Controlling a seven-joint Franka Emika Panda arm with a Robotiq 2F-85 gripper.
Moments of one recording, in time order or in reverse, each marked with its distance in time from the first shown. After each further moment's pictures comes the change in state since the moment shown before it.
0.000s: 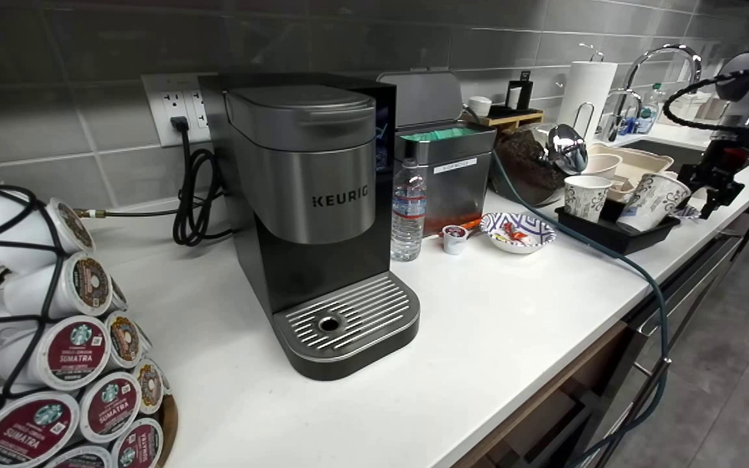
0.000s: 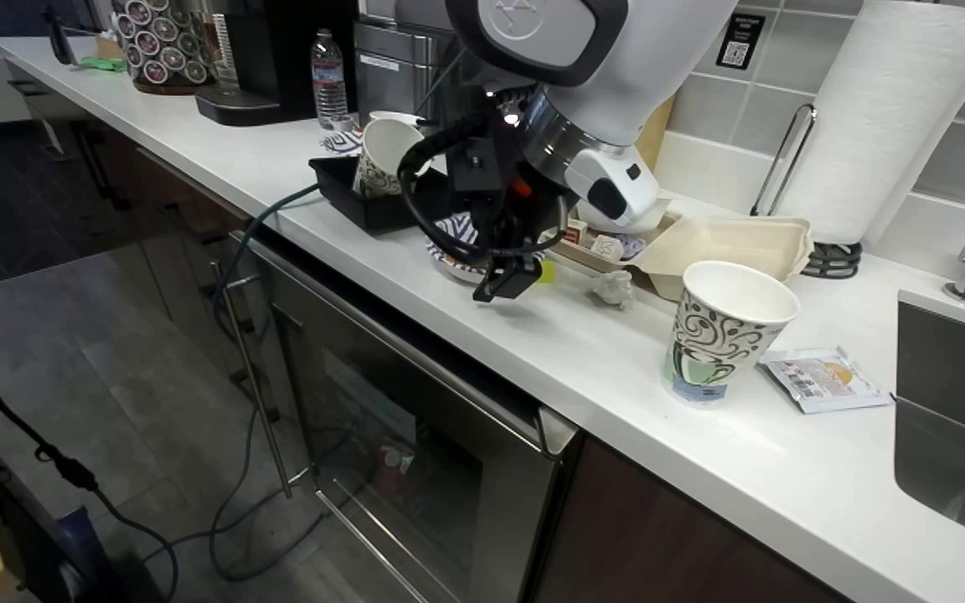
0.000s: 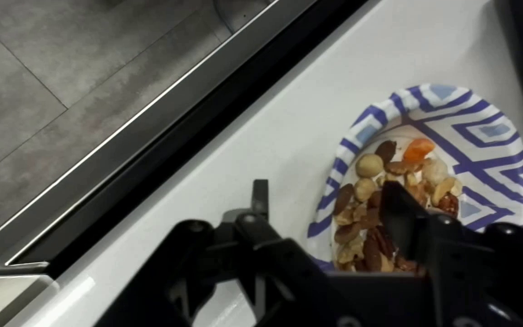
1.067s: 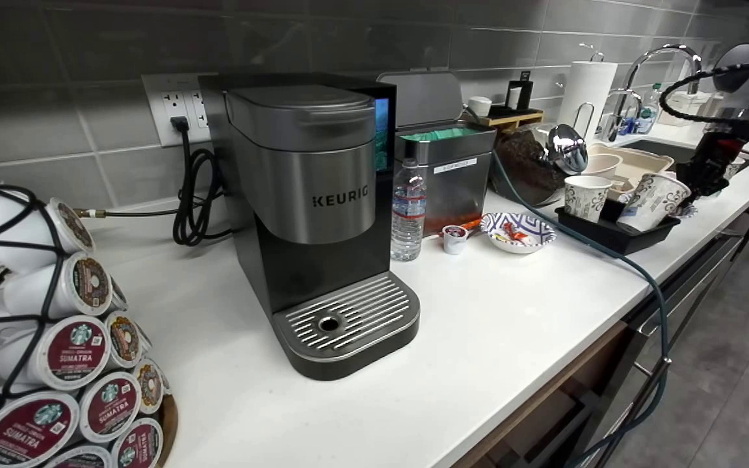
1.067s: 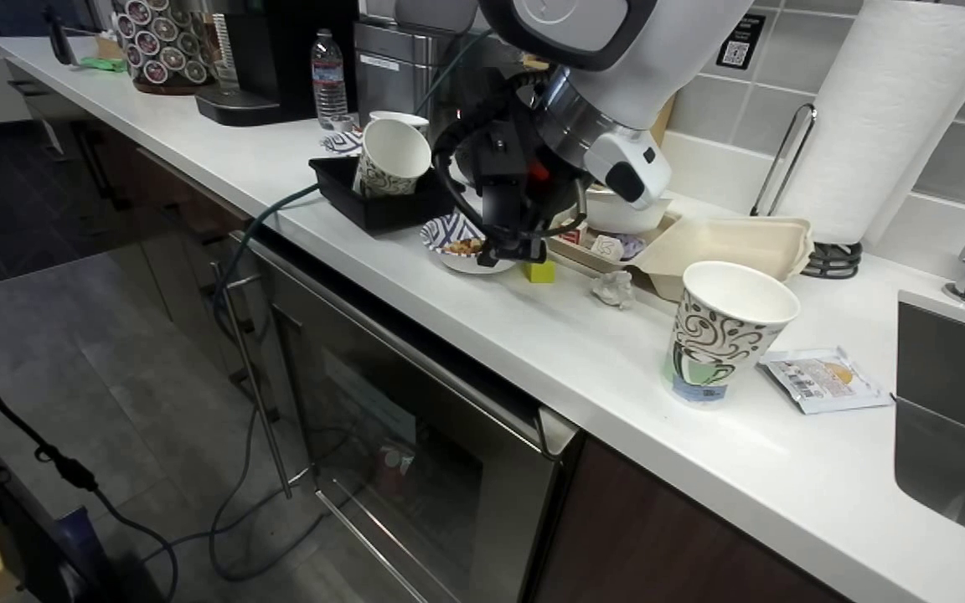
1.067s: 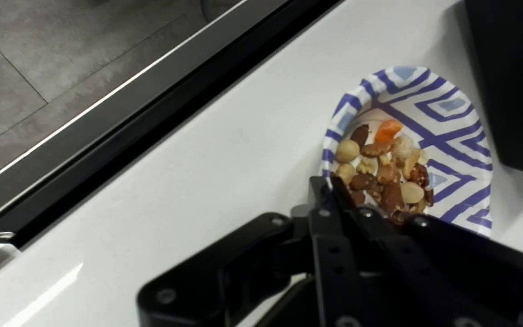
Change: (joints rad) arm -0.031 0.082 0.053 0.183 -0.016 -0.121 0.000
